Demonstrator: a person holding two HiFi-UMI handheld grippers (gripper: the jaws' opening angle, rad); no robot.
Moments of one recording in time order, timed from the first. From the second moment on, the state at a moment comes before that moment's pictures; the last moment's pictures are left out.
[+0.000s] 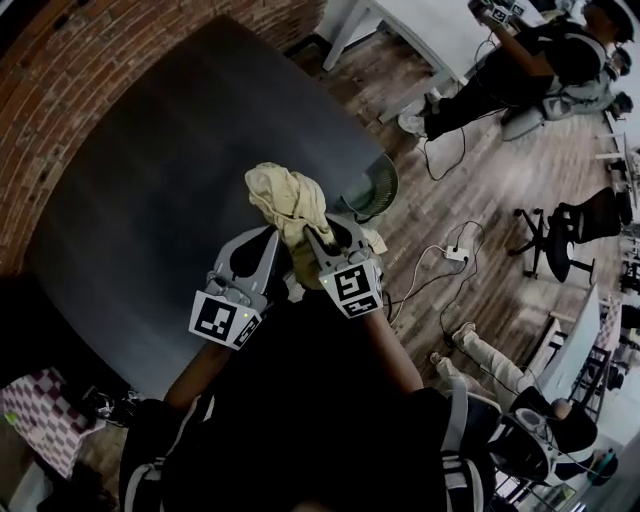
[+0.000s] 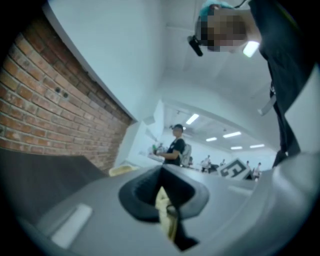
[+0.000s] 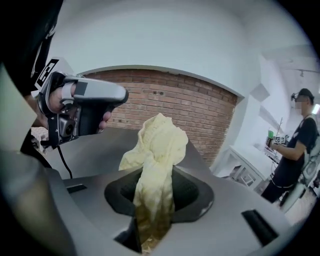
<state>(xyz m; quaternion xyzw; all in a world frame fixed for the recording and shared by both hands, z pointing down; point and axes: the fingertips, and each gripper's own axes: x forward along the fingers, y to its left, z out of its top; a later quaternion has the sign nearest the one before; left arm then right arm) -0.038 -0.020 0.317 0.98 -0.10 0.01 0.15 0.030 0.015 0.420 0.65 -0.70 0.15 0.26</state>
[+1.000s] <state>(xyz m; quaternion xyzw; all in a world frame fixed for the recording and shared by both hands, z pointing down) 0.125 0.174 0.339 0.99 0.07 -0.01 0.11 0.187 0.258 0.462 0.79 -0.53 0.17 0.24</state>
